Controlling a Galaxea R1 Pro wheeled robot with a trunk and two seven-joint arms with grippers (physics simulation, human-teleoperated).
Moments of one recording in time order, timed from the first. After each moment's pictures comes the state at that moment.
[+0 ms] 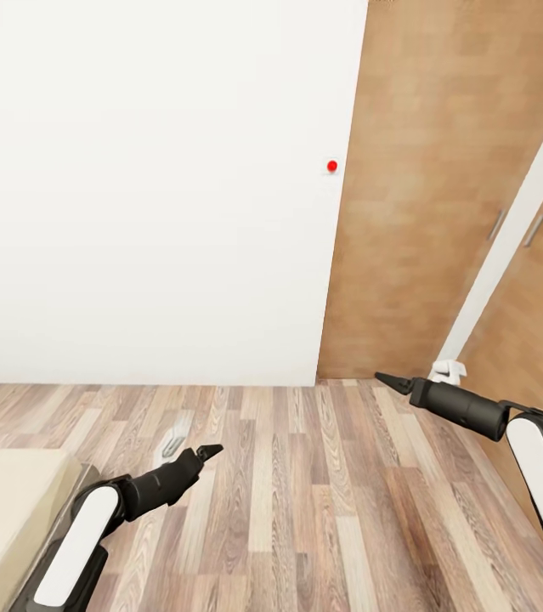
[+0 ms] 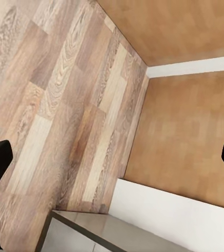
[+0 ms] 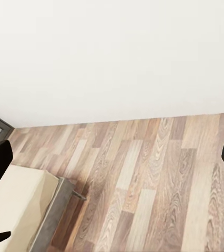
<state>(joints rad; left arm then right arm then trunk) -0.27 0.05 -0.04 -1.45 1.22 0.78 0.31 -0.47 -0.30 -0.16 -1.60 -0.65 0.93 0.43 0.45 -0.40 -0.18</state>
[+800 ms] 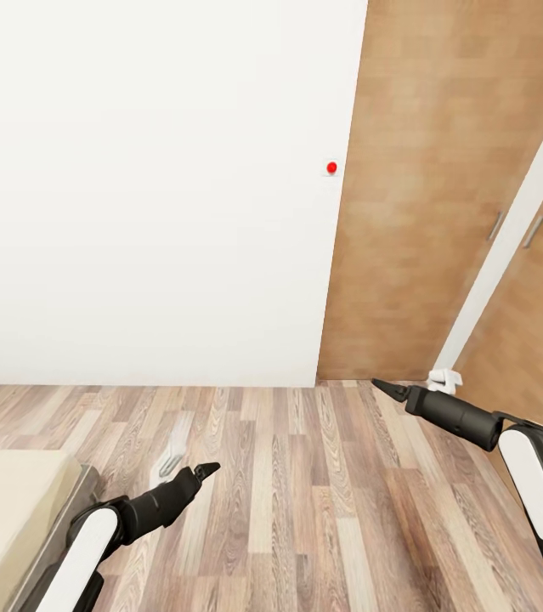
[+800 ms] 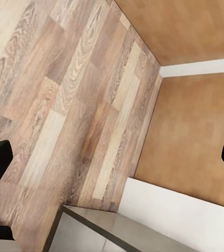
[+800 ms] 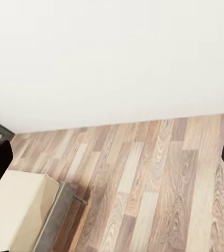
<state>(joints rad) -0.20 0.05 -0.04 -1.45 1.18 0.74 0.29 -0.43 -0.28 -0.16 -1.58 -0.64 0.86 0.44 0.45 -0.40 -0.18</state>
